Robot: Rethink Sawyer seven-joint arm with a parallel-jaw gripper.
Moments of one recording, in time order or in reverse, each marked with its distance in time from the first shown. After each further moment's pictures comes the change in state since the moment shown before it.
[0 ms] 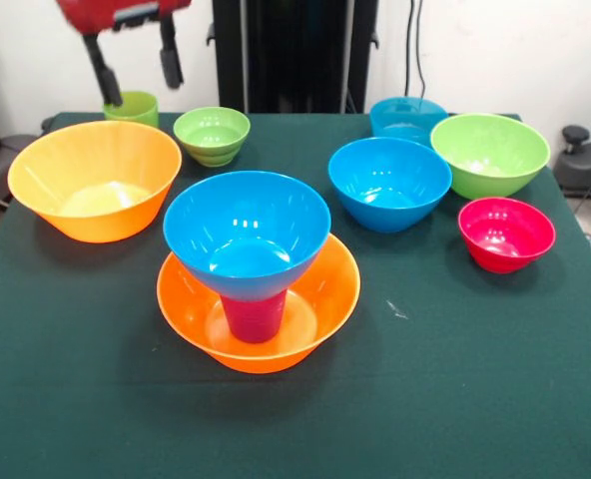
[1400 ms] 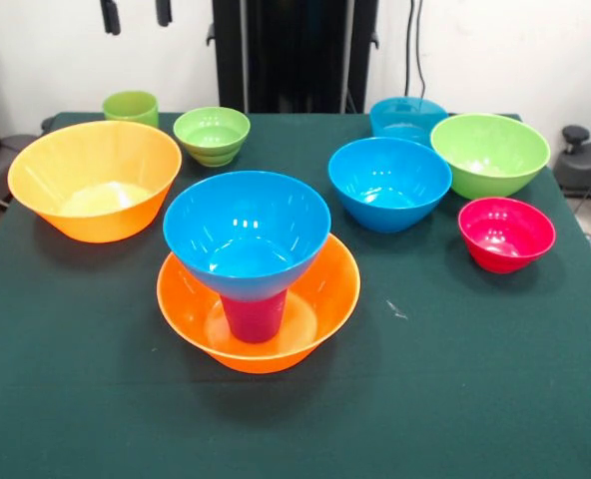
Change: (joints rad) arm -0.104 -0.249 -0.087 0.398 0.012 -0.206 0.000
